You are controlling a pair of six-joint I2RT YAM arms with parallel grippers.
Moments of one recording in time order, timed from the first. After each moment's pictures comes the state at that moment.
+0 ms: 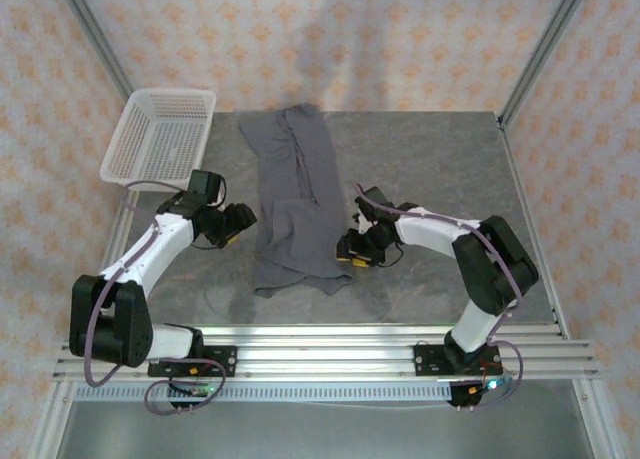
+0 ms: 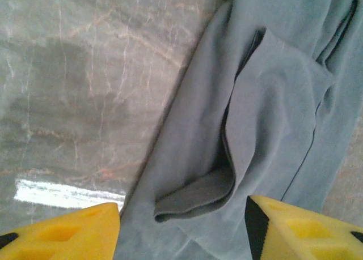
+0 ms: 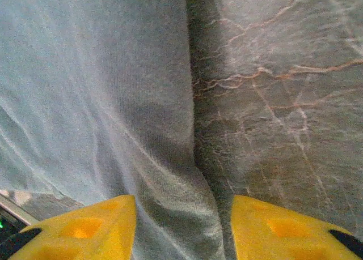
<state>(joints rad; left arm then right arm) -0.11 1.33 0.87 -0.66 0.27 -0.75 0.57 1.70 0.95 -0.51 -0.46 0.67</state>
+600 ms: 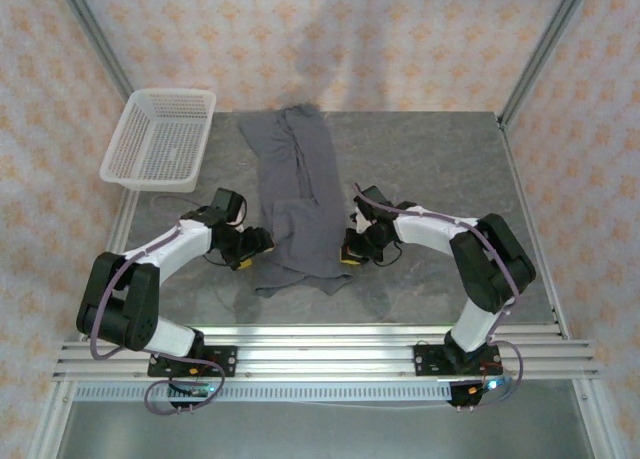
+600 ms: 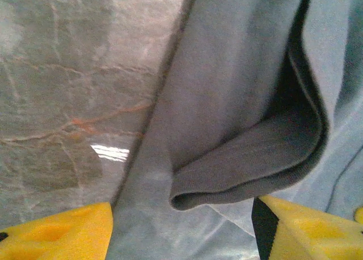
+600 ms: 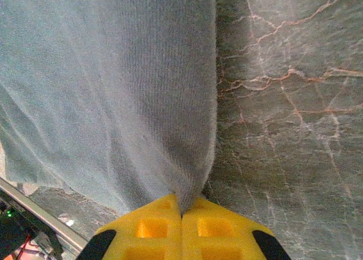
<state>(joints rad) -0.22 1.44 0.76 -0.58 0.32 -0.75 0.57 1.71 0.97 -0.51 -0.49 0.67</state>
